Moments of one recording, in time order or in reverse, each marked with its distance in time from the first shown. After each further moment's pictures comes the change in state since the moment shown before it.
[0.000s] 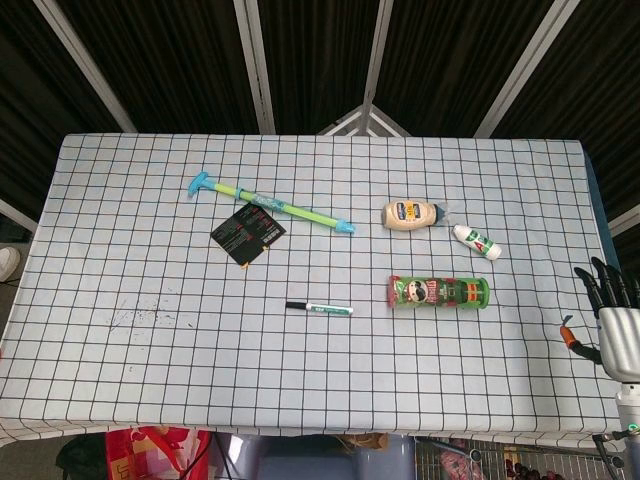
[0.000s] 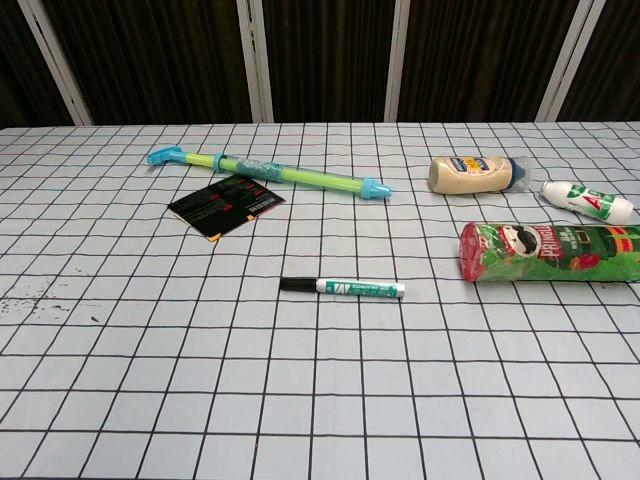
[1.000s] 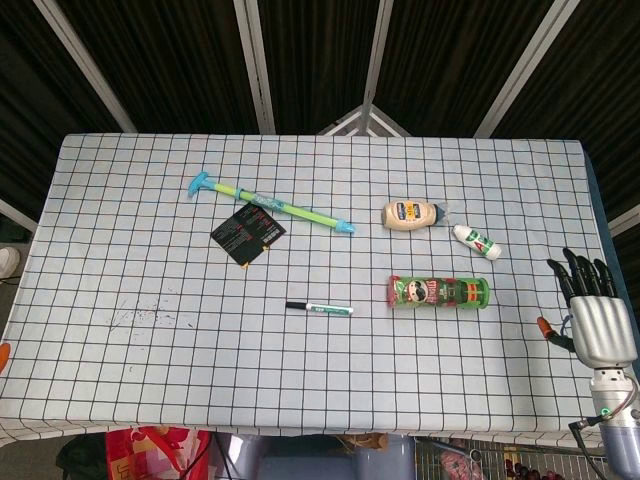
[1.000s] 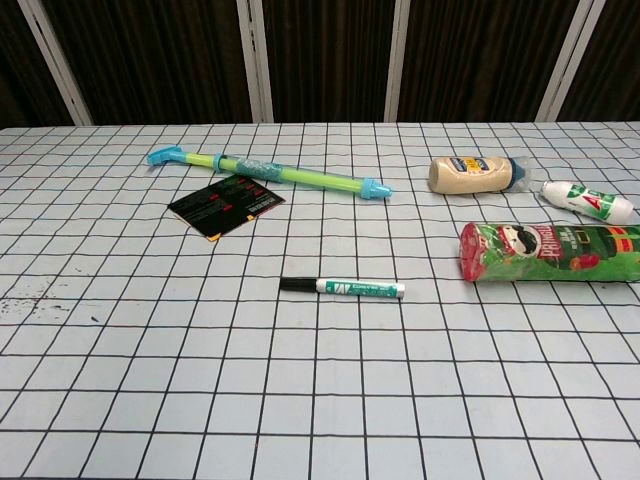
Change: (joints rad) left arm -0.024 -0.024 -0.011 0.028 -0.010 -0.017 -0.020; right arm 0.065 -0.039 0.017 -0.039 0.031 -0.051 -0.100
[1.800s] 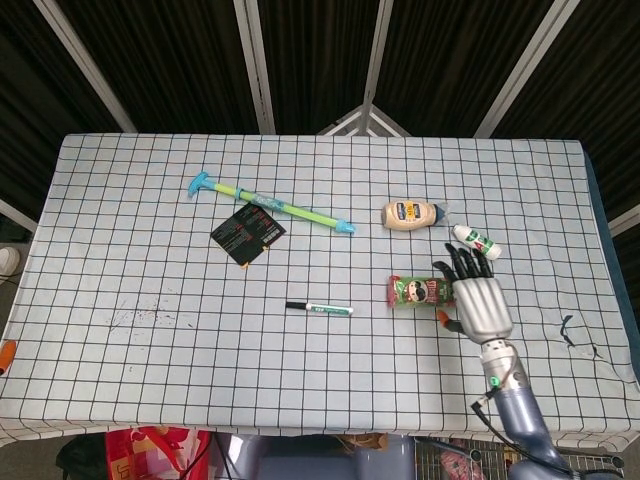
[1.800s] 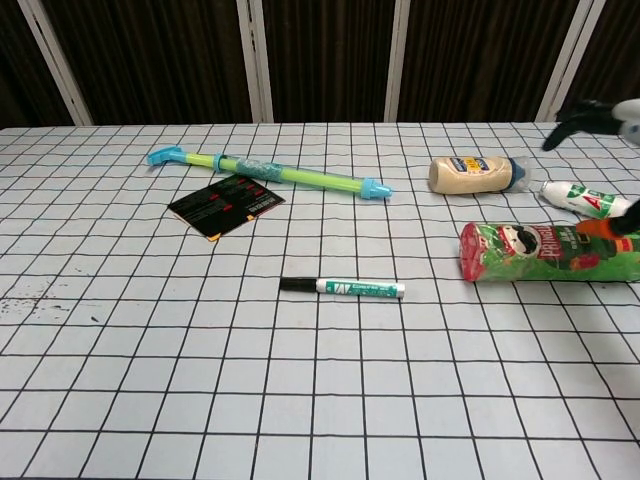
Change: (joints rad) left arm -0.016 -0.006 -0.001 -0.015 -0.007 -0.013 0.043; right arm 0.247 -0.264 0.072 -0.237 0.268 -0.177 -0.488
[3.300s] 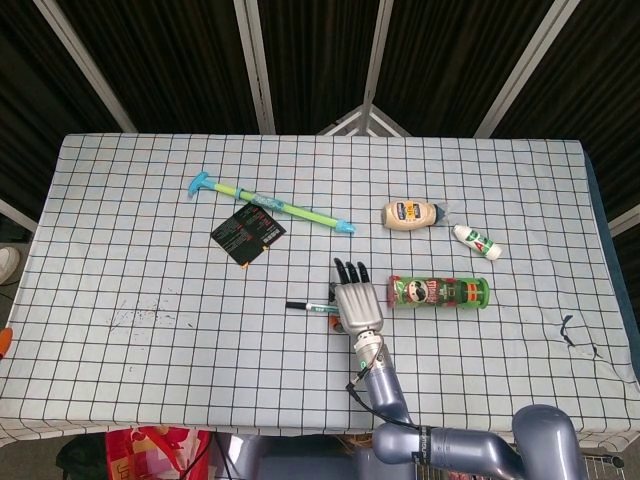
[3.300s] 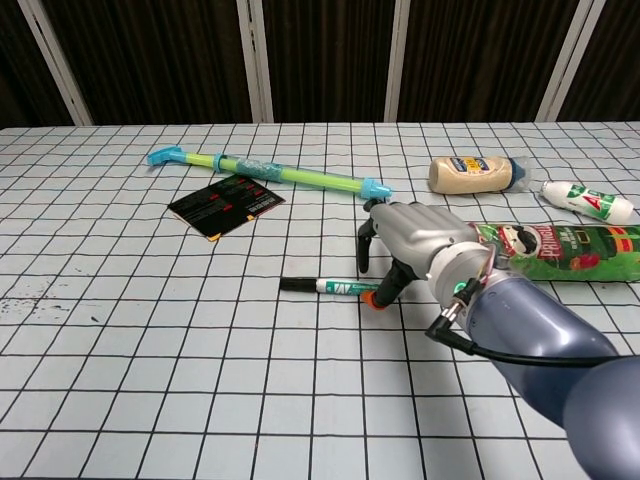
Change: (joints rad) left arm -0.051 -0.050 -0.034 0.066 -0.095 -0.061 0.062; right arm 0.326 -0.610 0.063 0.441 0.313 -0.019 -0.169
